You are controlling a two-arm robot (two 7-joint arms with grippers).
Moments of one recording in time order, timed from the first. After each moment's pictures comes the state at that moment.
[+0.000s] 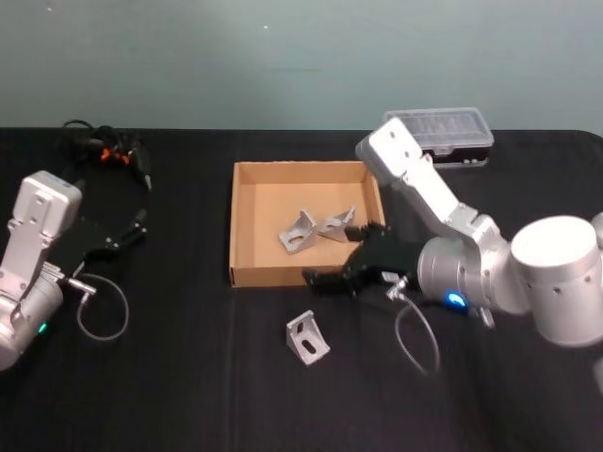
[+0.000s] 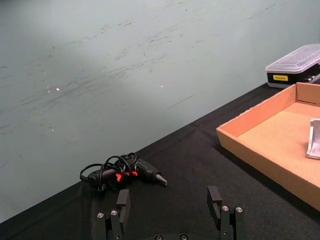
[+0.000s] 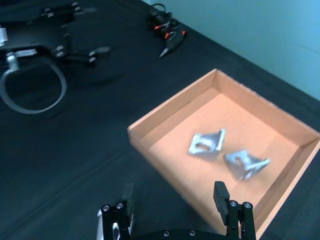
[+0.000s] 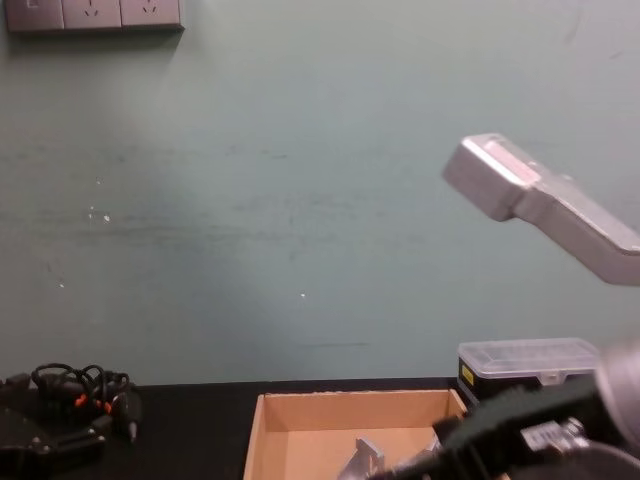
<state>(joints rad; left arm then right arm) -0.20 0.60 0.45 -1.41 -0.25 -0.12 0.03 0.36 0.42 -0.50 -1.68 0.20 0.68 0.44</state>
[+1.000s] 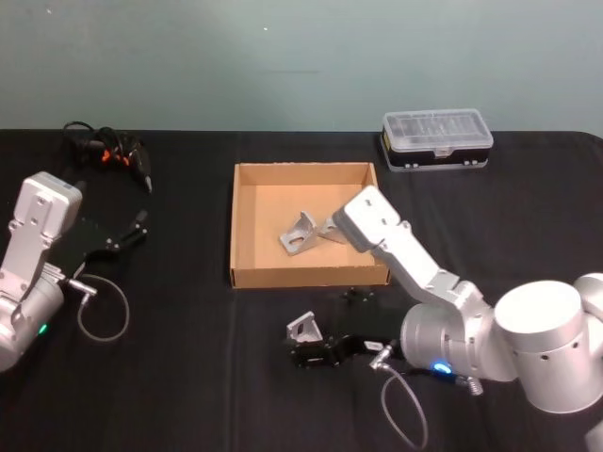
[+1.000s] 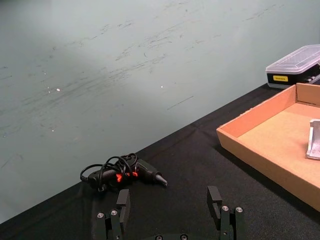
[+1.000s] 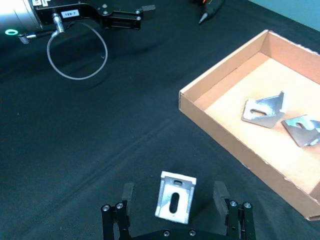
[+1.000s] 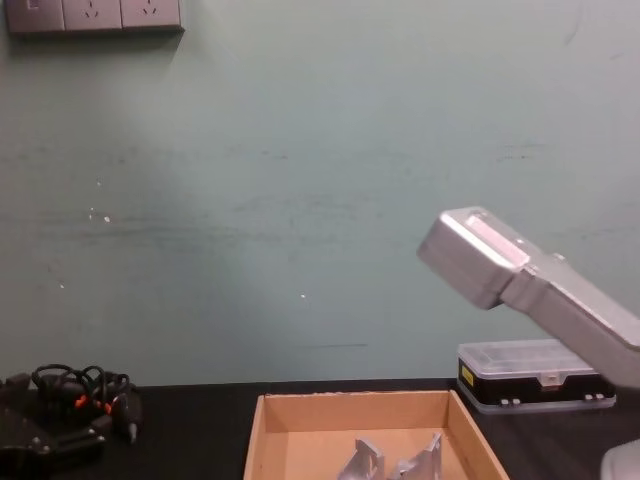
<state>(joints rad) -0.20 0.60 0.45 -1.41 -0.25 -0.12 0.03 0.22 0.42 -0.52 -1.80 0.19 0.75 0.43</state>
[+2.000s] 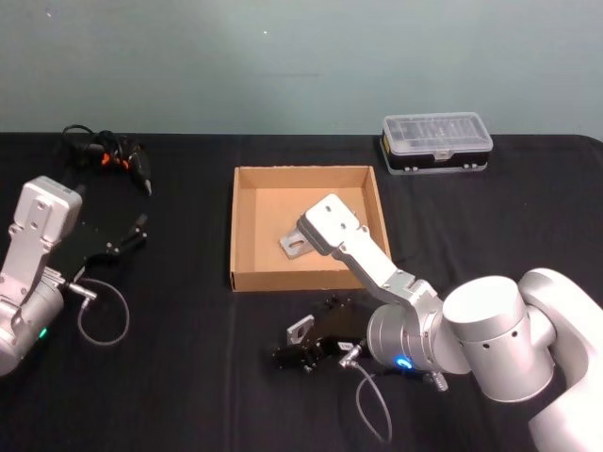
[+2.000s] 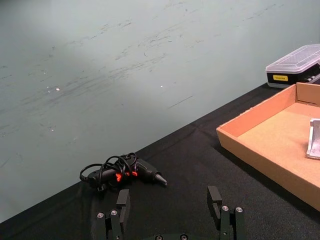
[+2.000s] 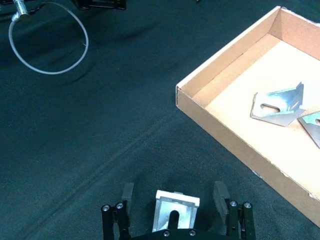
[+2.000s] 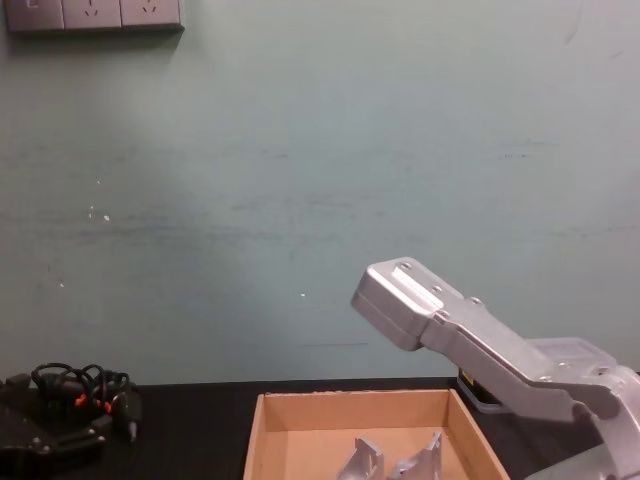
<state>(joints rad) -0.20 0.60 0.45 -1.41 -0.25 -0.12 0.03 0.28 0.30 -0.55 -1.66 0.10 0.80 0.43</state>
